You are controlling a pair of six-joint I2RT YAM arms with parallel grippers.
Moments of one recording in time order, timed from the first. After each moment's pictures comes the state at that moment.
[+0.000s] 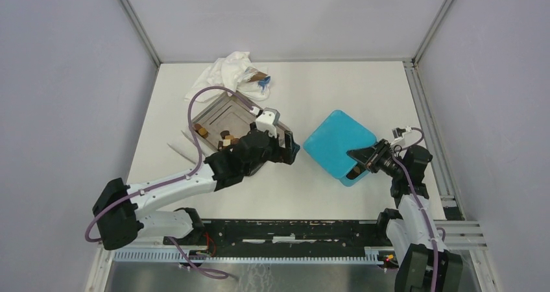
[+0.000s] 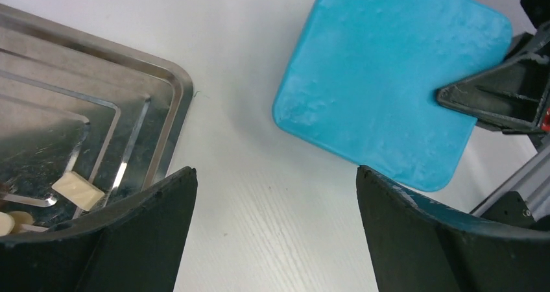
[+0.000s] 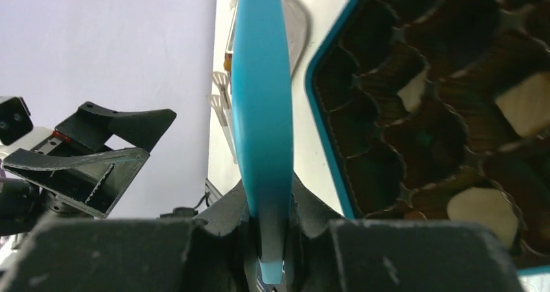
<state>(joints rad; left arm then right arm) -1.00 1.17 0.80 -0.02 -0.35 -0.48 -0.24 0.78 0.22 0.20 -0.95 0.87</state>
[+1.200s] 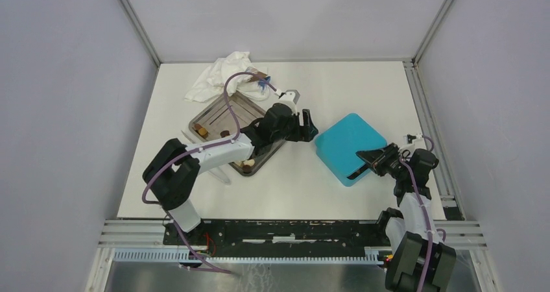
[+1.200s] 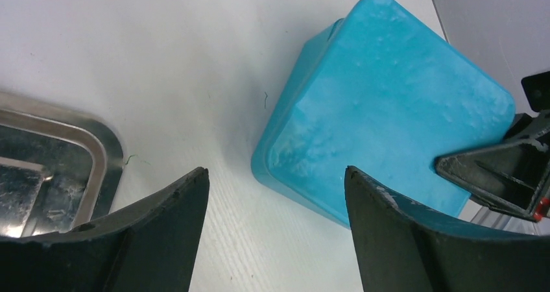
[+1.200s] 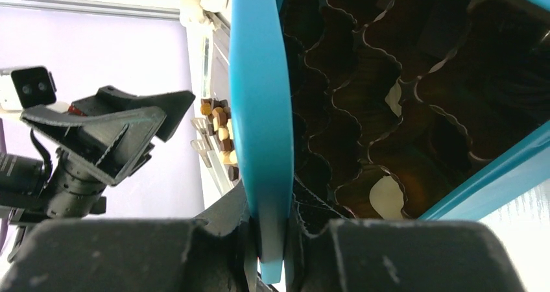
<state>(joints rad) -0.83 1.66 1.05 0.14 -0.05 -0.60 -0.39 0.83 0.18 0.15 -0.87 0.87</state>
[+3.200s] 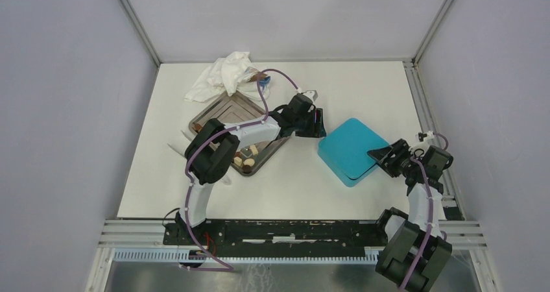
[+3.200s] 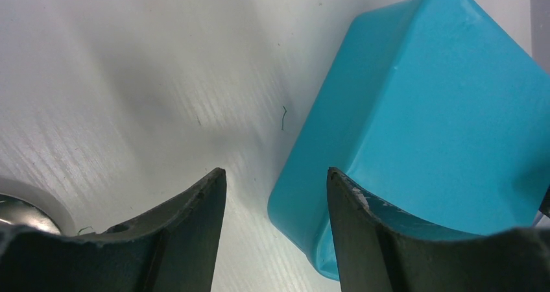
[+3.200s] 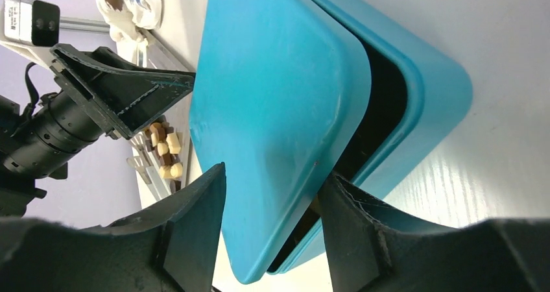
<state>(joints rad) -0.80 2.08 1.46 -0.09 0.11 -0.60 -0.55 0.88 0.32 -0.18 -0.84 0.51</state>
